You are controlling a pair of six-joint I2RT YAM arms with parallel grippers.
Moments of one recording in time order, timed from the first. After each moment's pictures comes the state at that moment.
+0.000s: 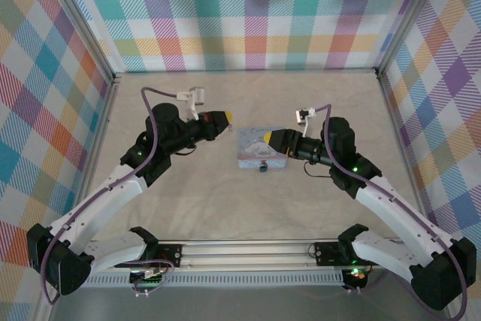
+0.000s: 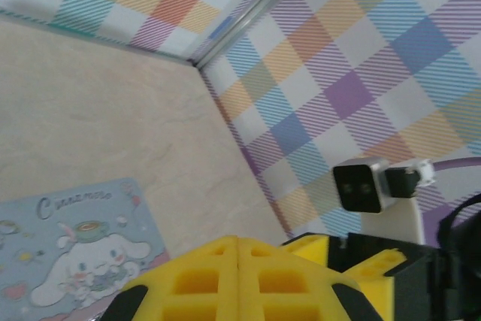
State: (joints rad) left arm -0.59 1.09 0.98 -0.03 0.34 -0.76; right arm 0.54 0.96 0.77 -0.04 -0.55 0.88
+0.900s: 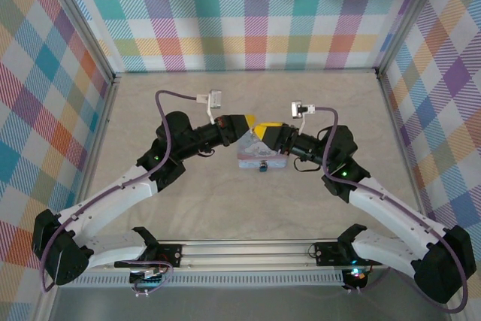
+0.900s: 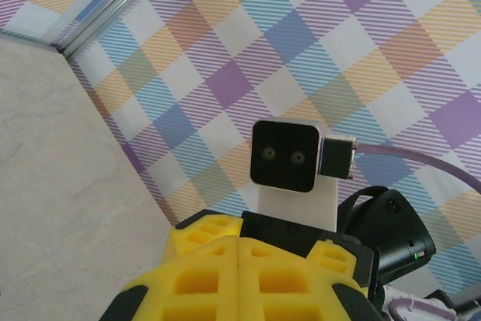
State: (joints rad) left arm -0.74 1.15 0.95 0.26 0.38 -0.92; right arm 0.64 1.00 0.71 0.45 -0.54 0.91
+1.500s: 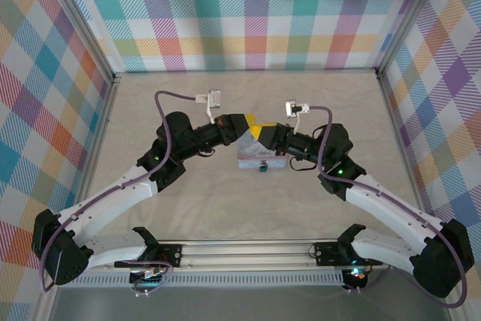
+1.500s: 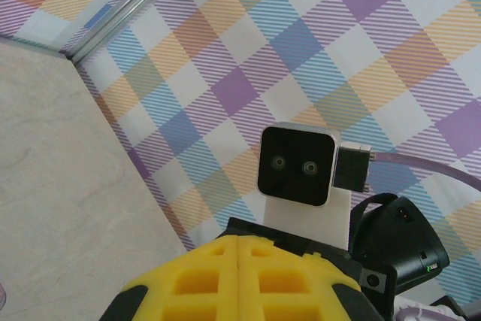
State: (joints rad) left arm -0.75 1.14 0.95 0.26 0.35 -0.92; right arm 0.67 1.03 0.73 0.47 -0.55 0.88
